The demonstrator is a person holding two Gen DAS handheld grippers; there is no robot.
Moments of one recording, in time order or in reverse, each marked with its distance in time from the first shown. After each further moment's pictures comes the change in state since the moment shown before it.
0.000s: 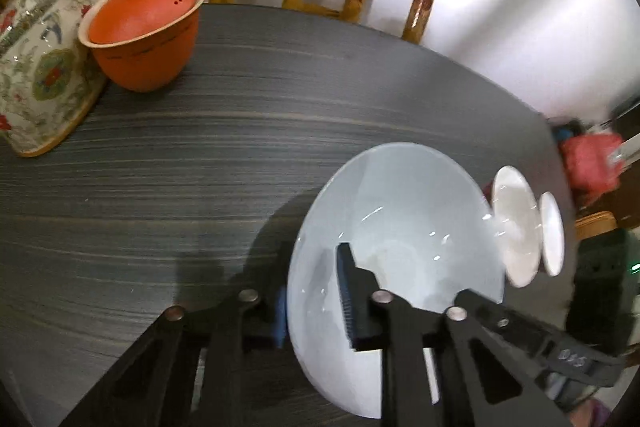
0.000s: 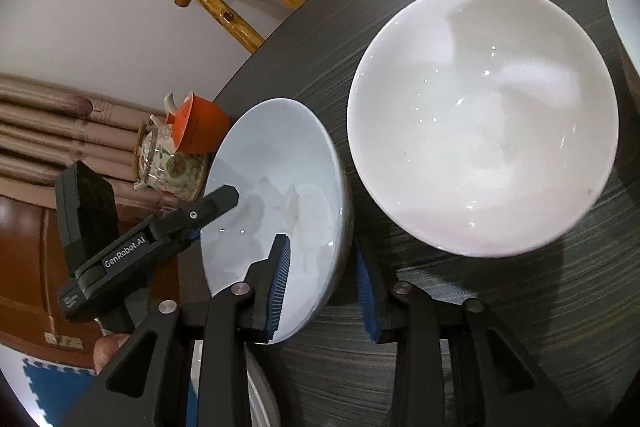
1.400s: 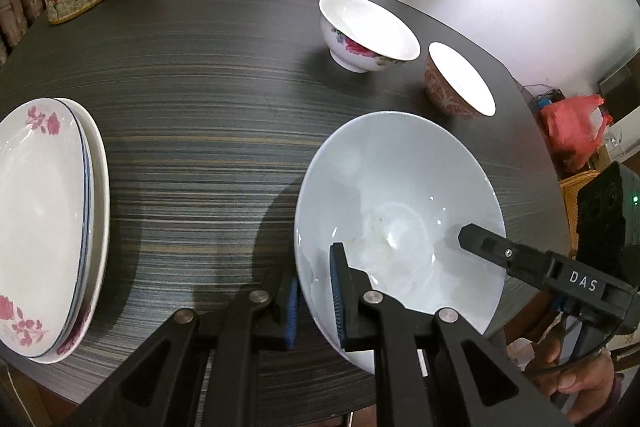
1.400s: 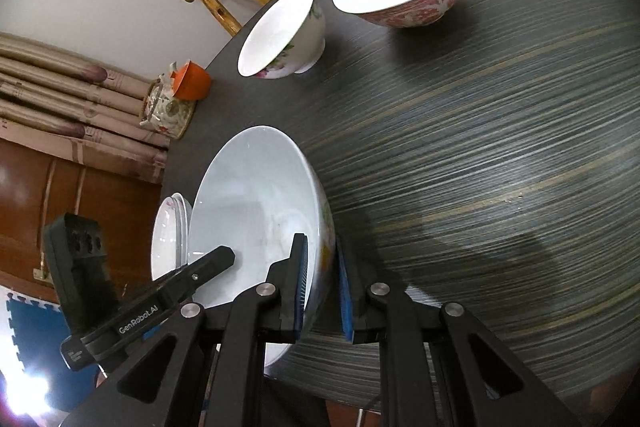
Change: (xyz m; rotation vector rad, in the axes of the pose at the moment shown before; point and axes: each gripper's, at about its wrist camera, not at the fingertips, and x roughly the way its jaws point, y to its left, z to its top) left arm -0.031 -0.129 -0.213 -0.015 -0.044 -0.012; right arm -0.138 -0.102 -0.111 -0.070 -0.007 -0.028
